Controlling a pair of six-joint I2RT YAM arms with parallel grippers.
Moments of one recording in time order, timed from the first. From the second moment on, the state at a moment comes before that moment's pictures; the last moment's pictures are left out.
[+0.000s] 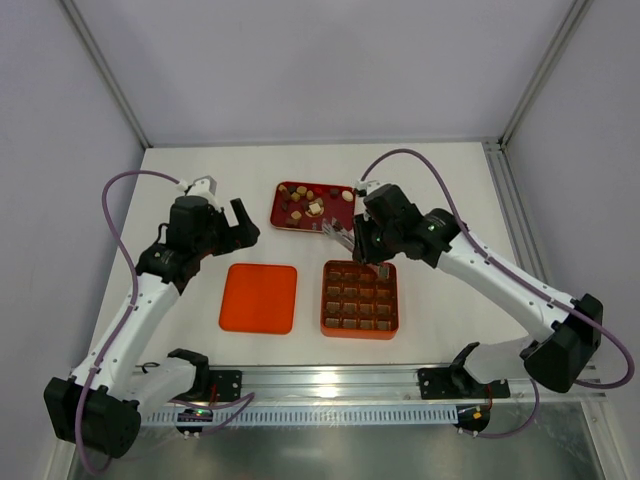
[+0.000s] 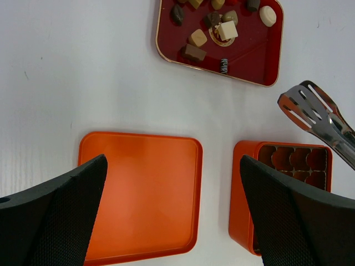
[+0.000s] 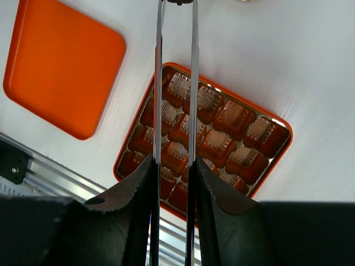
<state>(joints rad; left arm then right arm) -0.28 1.01 0.93 -0.53 0.02 -0.47 0.75 1.36 1.29 -0.81 0.05 0.40</state>
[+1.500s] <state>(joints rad) -0.28 1.01 0.93 -0.53 0.02 -0.47 0.82 1.11 1.04 -0.88 -0.02 0.50</state>
